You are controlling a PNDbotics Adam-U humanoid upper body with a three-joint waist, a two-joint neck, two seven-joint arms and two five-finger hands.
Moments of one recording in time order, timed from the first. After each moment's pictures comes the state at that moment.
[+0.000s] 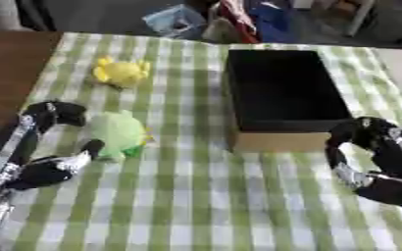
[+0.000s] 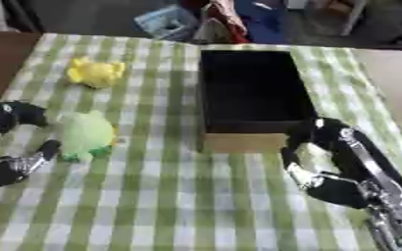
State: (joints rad) left arm -0.14 0.36 0.04 -1.90 -0.20 -0.07 -0.18; right arm -0.16 -0.34 0.11 -1.89 0.02 -0.15 0.24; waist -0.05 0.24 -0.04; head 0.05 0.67
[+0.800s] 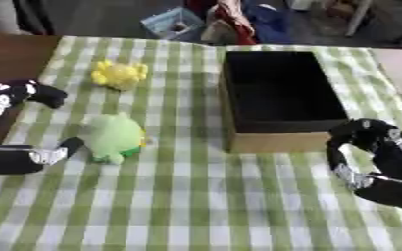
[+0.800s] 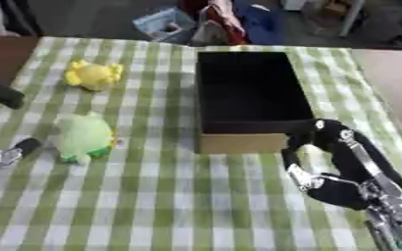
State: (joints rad) left arm -0.20 0.69 0.01 -1.92 -0.32 -0.07 -0.22; right arm -0.16 -0.34 0.11 -1.89 0.02 -0.15 0.24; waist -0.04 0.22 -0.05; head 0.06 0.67
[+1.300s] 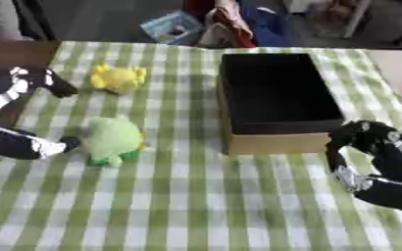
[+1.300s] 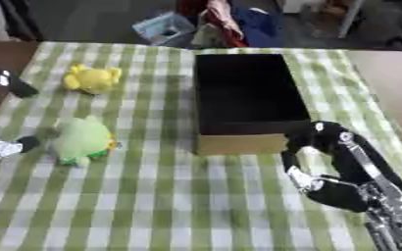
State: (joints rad) left arm -0.34 0.82 -0.13 -1.80 -0.39 -0.09 -0.30; right arm -0.15 -0.34 0.11 -1.89 0.02 -0.15 0.24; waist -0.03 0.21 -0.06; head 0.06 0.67
